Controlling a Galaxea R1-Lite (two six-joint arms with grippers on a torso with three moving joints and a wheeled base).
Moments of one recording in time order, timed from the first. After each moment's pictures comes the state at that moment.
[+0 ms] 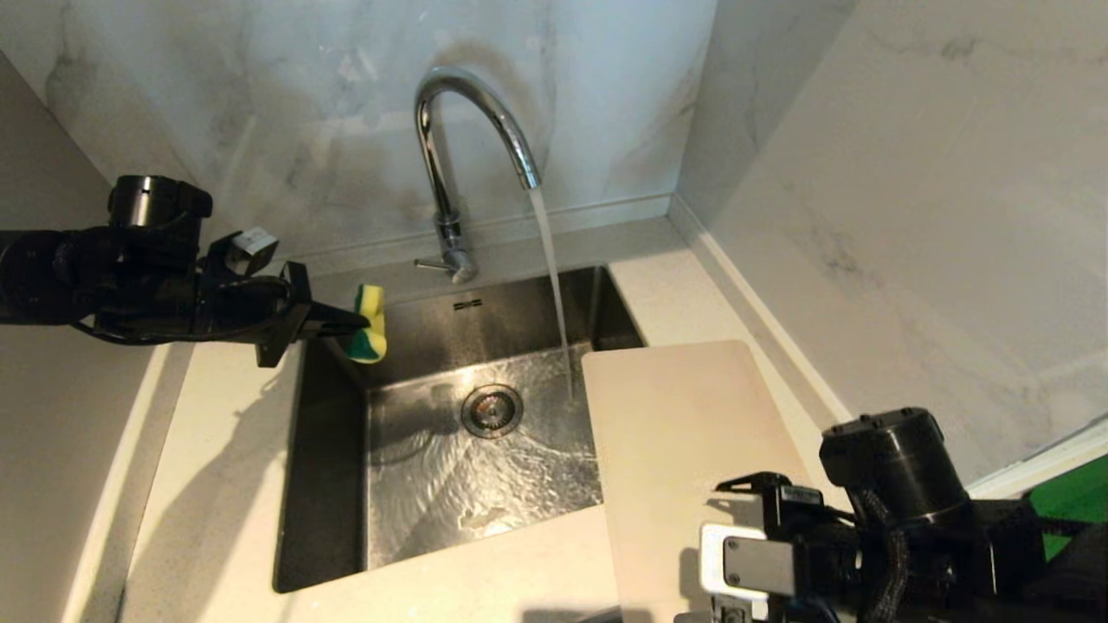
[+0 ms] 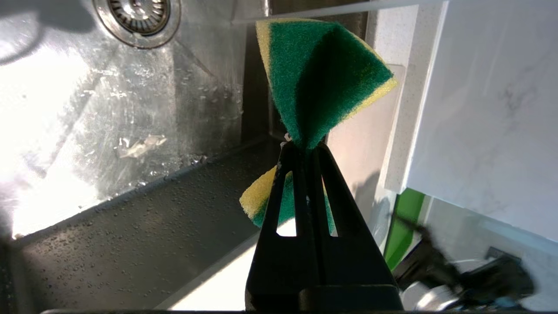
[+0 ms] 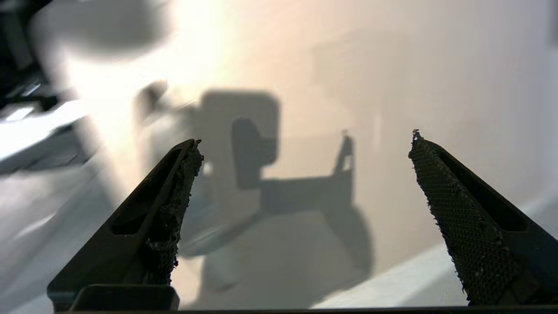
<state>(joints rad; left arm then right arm) -0.10 1.86 -1.46 0.16 -0.63 -0.62 0.41 1.54 -0.55 -0.24 0.12 -1.12</state>
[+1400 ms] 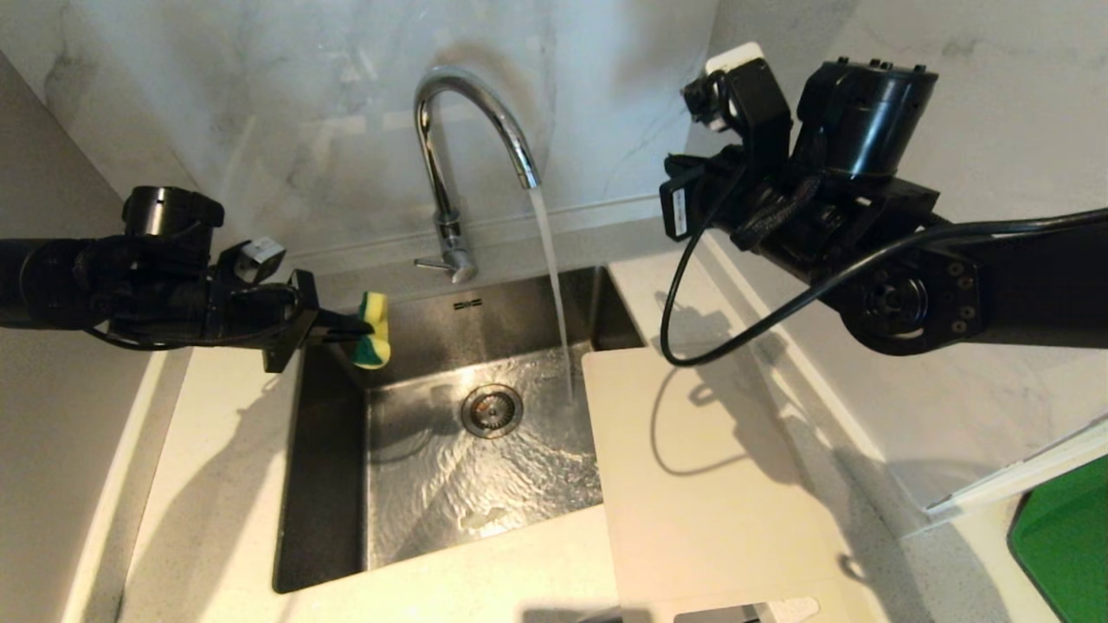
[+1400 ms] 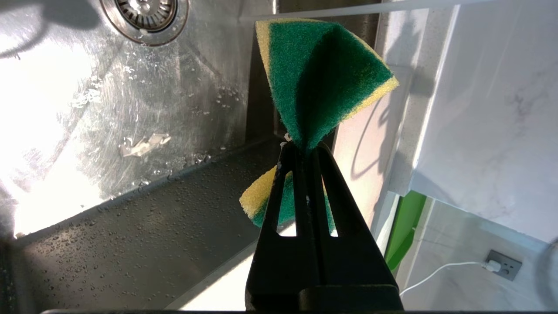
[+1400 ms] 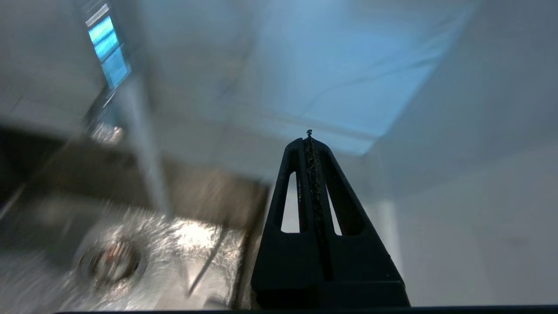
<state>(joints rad) -0.10 1.90 -1.46 0.16 -0.64 -0.62 0.36 1.85 -1.46 -0.58 -0.01 -0.34</state>
